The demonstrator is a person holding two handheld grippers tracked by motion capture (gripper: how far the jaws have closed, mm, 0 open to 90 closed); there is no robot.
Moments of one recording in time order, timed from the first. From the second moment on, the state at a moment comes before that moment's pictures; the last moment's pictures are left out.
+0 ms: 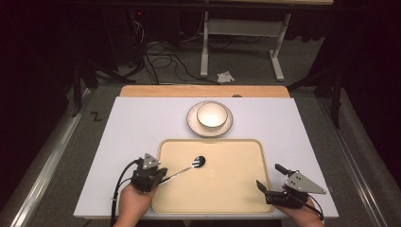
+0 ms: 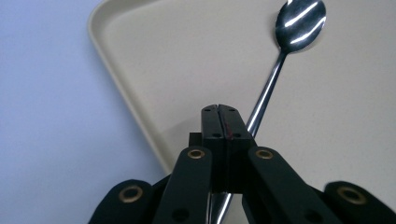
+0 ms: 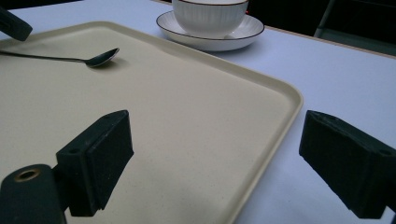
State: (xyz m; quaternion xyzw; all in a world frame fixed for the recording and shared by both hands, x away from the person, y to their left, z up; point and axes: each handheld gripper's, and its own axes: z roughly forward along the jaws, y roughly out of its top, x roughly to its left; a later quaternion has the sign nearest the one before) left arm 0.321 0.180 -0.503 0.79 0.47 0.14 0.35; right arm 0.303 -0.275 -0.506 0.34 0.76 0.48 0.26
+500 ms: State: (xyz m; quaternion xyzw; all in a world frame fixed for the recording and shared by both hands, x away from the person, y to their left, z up) left arm 0.314 0.173 -0.512 0.81 0.46 0.12 0.34; right arm 0.303 -0.275 -0.505 0.34 0.76 0.49 0.26
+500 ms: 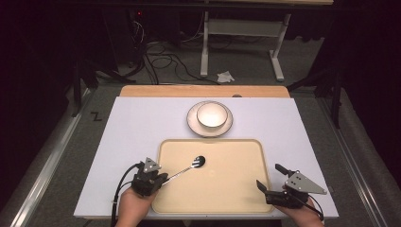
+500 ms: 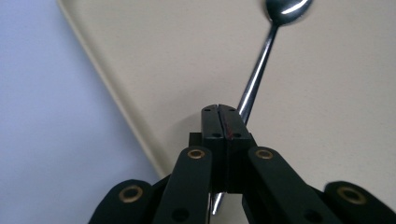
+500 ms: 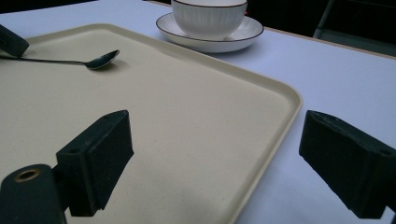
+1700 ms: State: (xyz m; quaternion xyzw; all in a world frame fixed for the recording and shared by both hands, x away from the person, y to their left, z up) left arm 0.361 0.081 -0.508 0.83 0.43 0.12 0.34; right arm 0.302 -0.279 -0.503 0.34 0.76 0.49 0.26
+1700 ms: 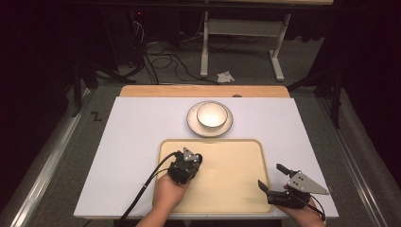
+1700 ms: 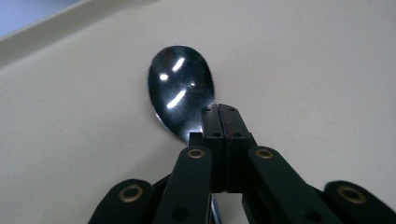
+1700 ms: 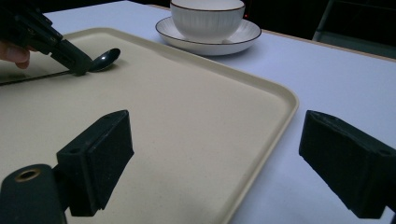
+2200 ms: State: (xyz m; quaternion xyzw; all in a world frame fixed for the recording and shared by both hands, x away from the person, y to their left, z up) left arm 0.373 0.111 -0.509 0.81 0.46 0.13 0.33; right arm 0.302 -0.278 -0.504 0.34 0.76 0.49 0.26
